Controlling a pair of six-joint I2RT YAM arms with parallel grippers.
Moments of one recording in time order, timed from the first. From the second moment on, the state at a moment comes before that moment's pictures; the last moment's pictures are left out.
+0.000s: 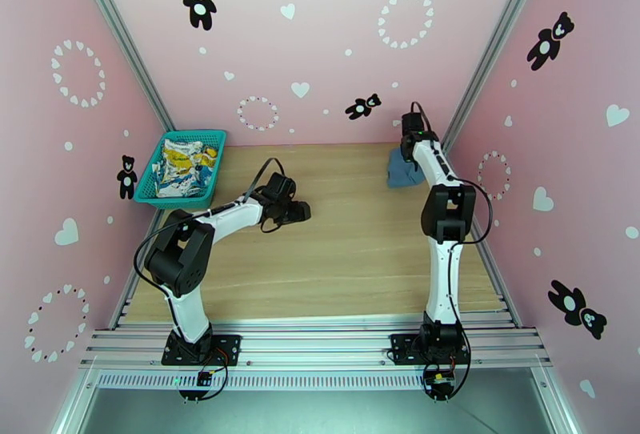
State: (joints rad) left arm -0.51 1.85 1.21 -0.35 0.22 -0.61; right arm -0.04 2.44 2.30 -0.80 0.51 -0.07
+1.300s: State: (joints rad) left arm -0.52 1.73 1.19 -0.40 0.20 -0.60; right arm 0.04 2.57 2.45 -0.81 0.31 -0.06
